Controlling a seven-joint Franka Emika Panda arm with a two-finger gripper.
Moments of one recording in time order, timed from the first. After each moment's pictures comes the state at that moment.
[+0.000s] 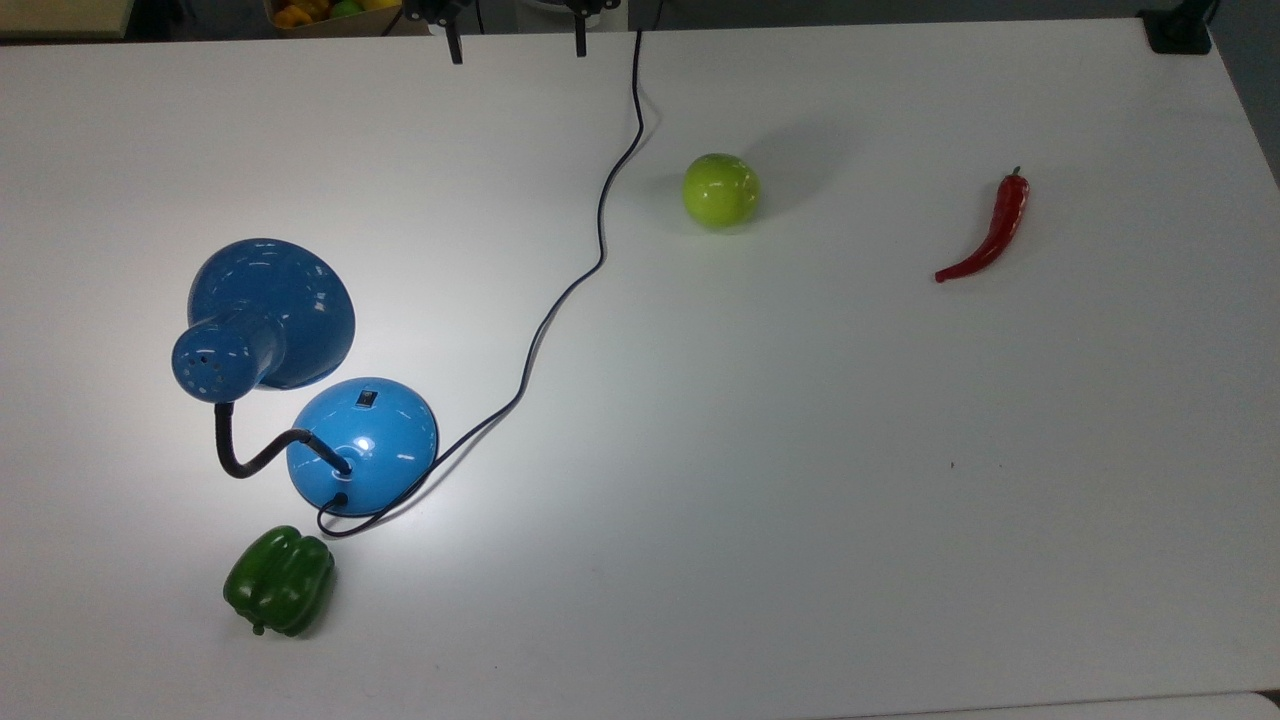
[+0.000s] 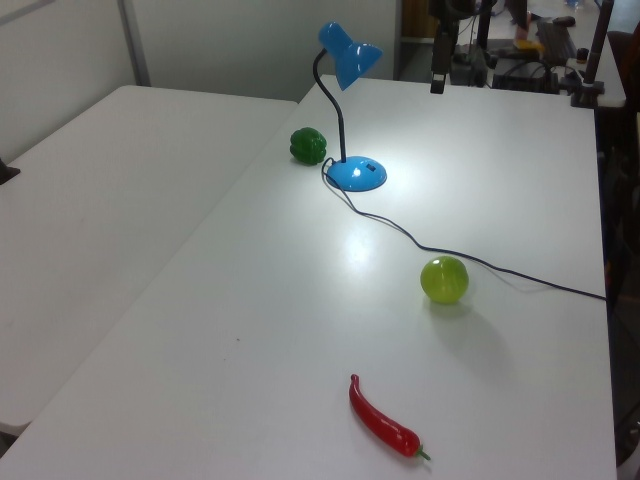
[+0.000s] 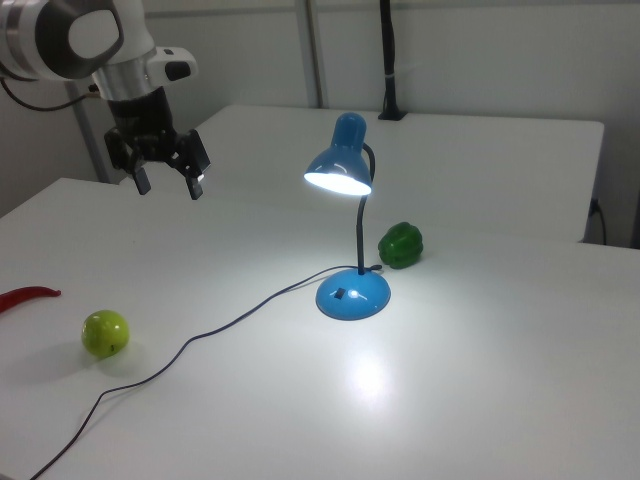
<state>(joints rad) 0.06 0.03 0.03 -1.61 -0.02 1.70 -0.09</state>
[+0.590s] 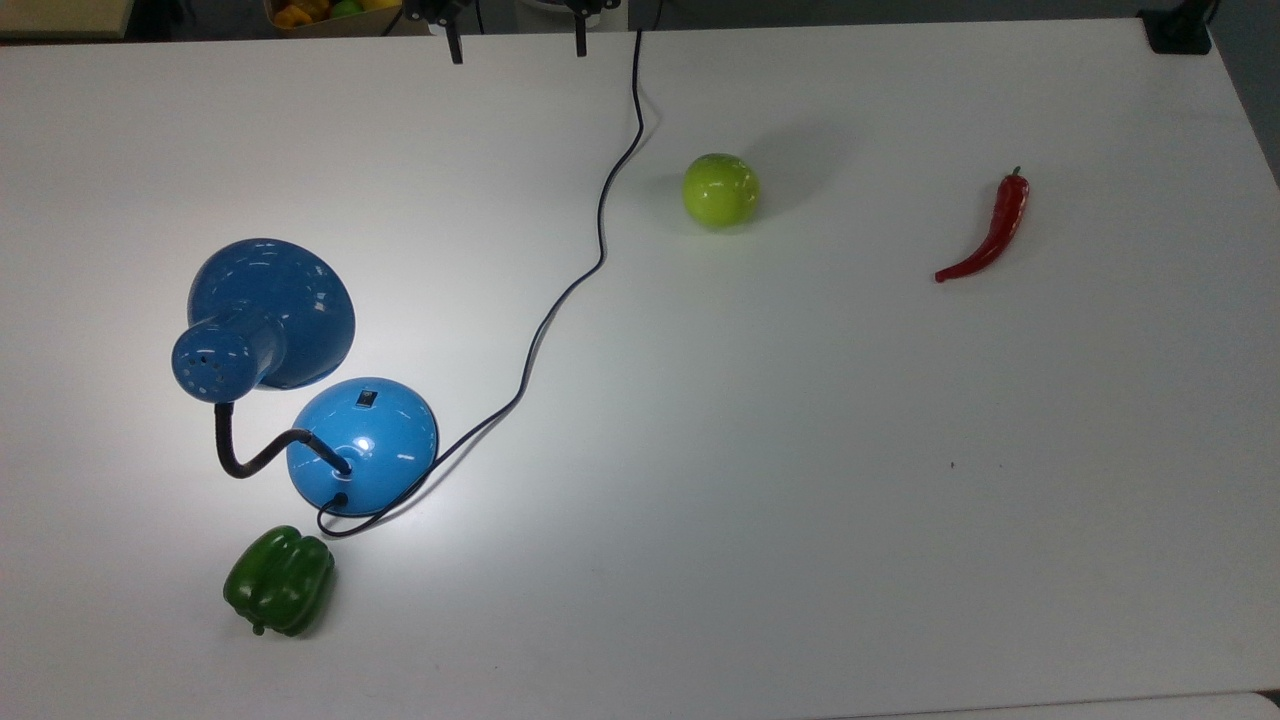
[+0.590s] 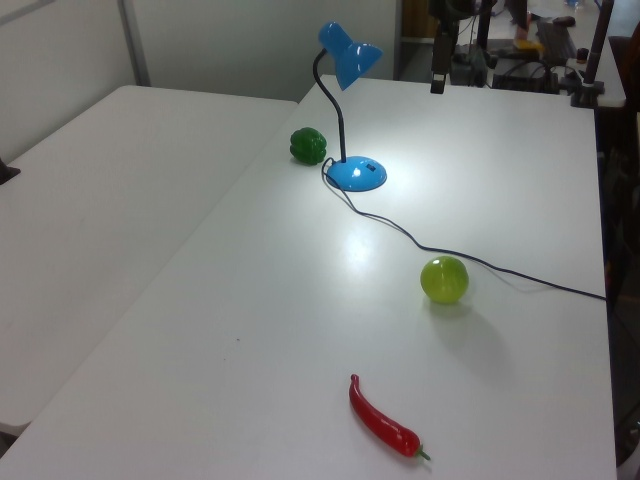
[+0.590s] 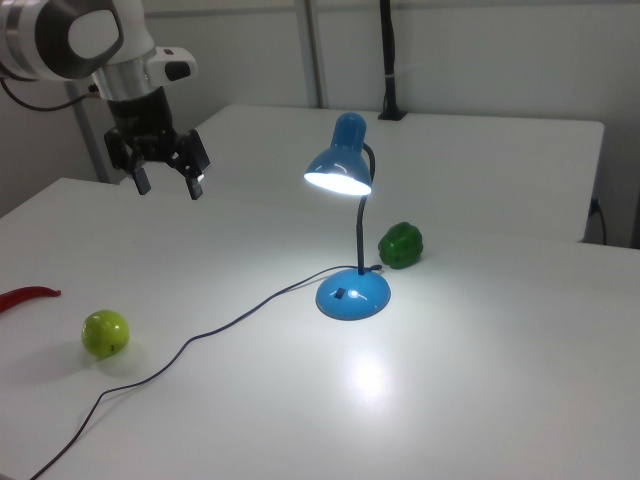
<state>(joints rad) 0.06 0.03 0.03 -1.61 -0.02 1.70 -0.09</state>
